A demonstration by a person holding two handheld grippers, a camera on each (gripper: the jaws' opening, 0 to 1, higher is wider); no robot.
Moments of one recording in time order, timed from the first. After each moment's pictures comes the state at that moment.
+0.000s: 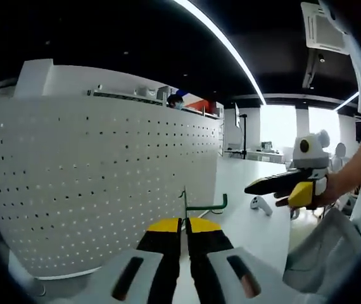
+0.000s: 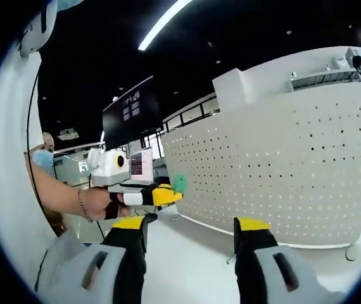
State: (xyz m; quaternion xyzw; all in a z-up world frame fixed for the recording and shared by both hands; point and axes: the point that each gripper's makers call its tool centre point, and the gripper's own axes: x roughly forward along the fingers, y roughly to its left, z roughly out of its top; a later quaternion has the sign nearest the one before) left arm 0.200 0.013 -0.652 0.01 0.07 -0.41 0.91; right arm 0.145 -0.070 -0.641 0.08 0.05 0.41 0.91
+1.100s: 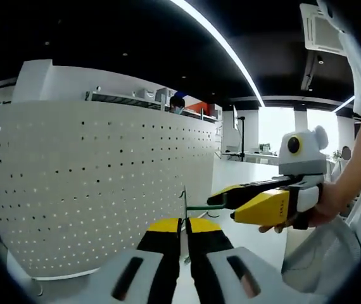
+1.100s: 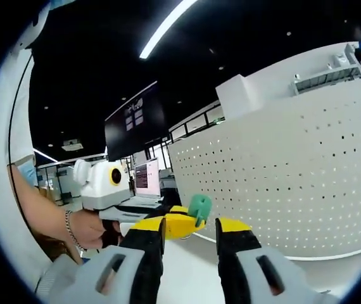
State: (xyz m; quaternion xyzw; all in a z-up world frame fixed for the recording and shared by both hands) left arm 0.193 0.003 -0.645 0.01 0.06 -0.42 0.91; right arm 0.168 -0.009 -0.624 0.11 0.03 0.42 0.90
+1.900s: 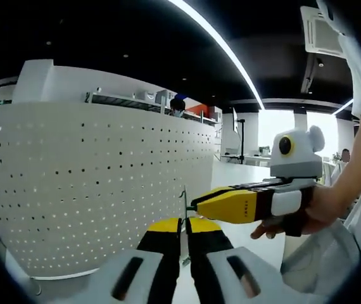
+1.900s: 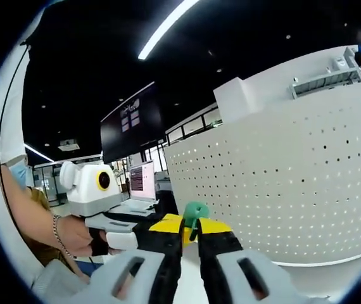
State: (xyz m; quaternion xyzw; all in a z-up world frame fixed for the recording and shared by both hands) left arm 0.191 0.004 -0.642 0.00 0.06 -0.42 0.91; right arm 0.183 0.000 -0.622 0.10 0.02 0.40 0.91
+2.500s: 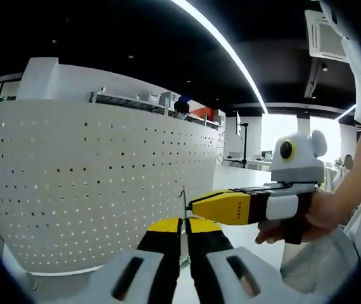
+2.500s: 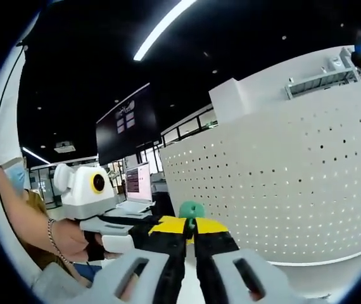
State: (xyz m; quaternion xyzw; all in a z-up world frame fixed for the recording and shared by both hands) left arm 0.191 0.002 -0.640 -0.02 0.06 -0.41 0.91; right arm 0.186 -0.001 -0.621 0.11 0.02 0.39 0.91
